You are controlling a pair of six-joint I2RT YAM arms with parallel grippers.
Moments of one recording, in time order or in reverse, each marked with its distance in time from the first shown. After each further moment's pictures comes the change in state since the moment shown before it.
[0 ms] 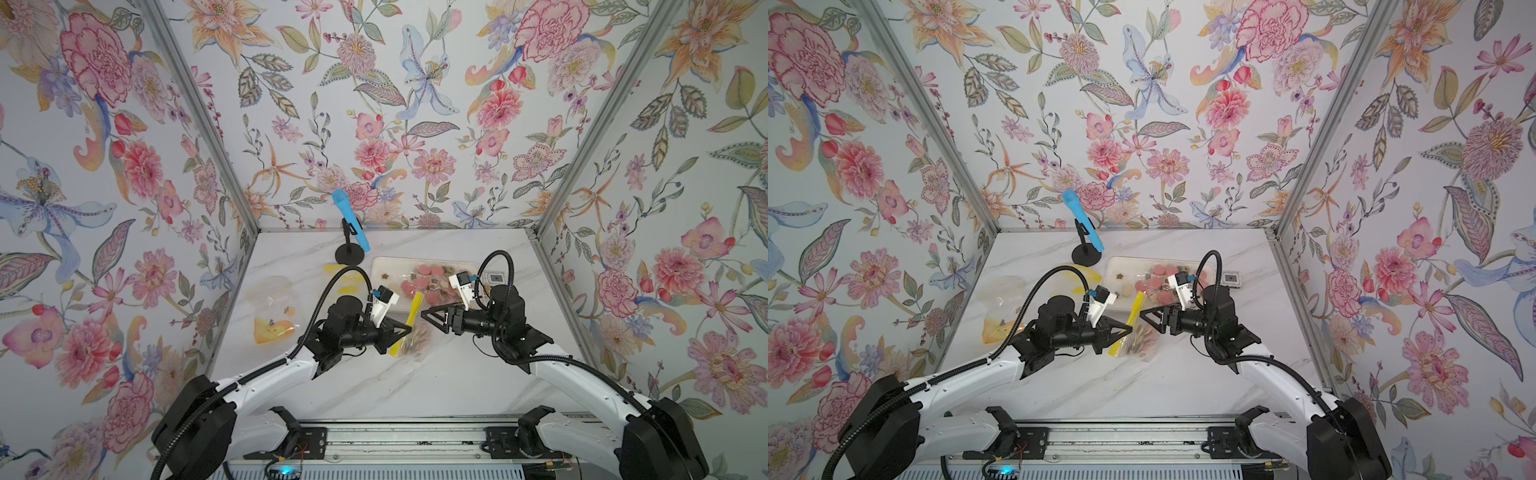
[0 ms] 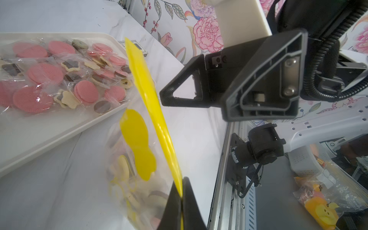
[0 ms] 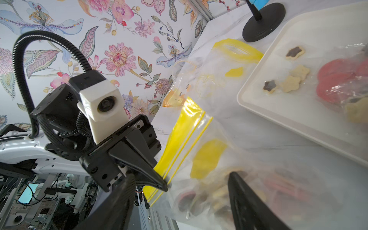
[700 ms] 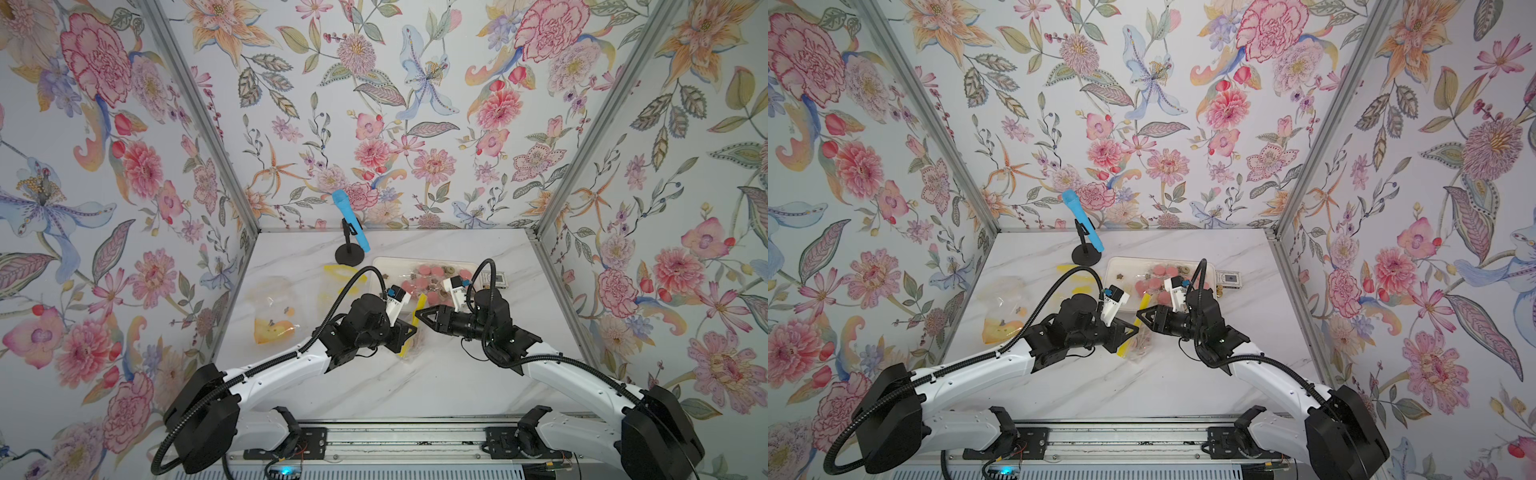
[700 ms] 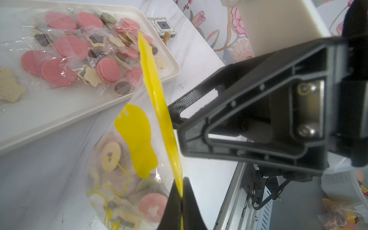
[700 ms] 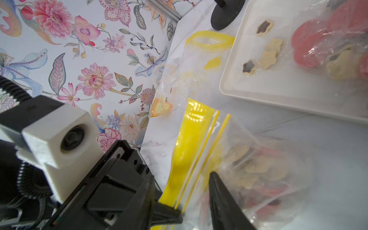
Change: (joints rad) left arm -0.108 0.080 0.130 -0.212 -0.230 -0.049; right arm 0.102 0.066 0.015 -0.011 0.212 0.198
